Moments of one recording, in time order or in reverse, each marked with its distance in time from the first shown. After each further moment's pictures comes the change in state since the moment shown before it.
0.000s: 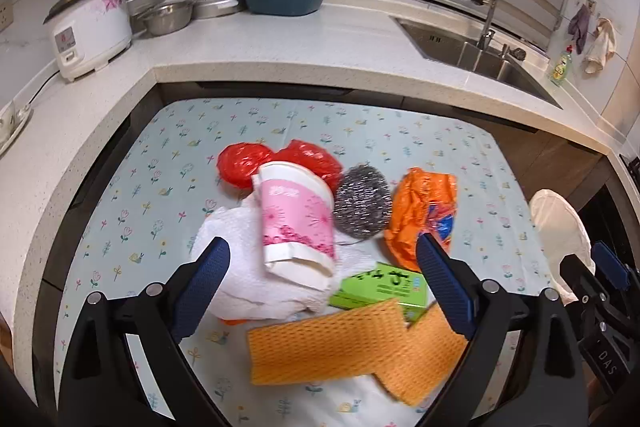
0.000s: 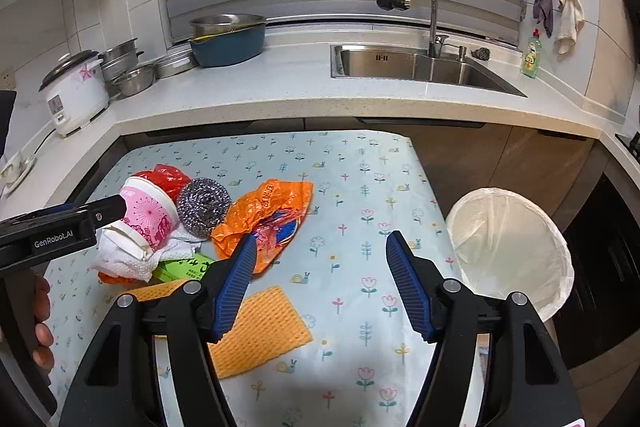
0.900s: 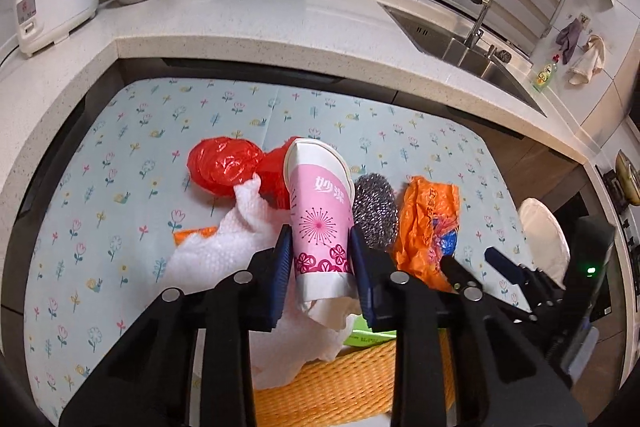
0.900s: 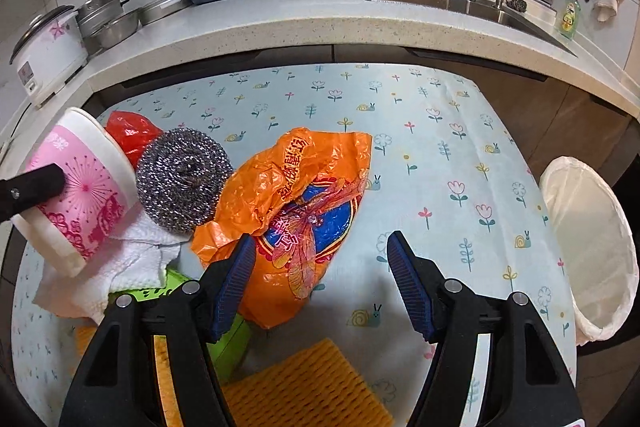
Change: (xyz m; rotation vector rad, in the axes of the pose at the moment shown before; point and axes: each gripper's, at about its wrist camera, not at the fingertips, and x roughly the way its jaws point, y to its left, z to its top) left arm 0.050 0.027 0.025 -0.033 0.051 -0.155; right arm 0.137 0.035 -0.005 0.012 0.203 0.011
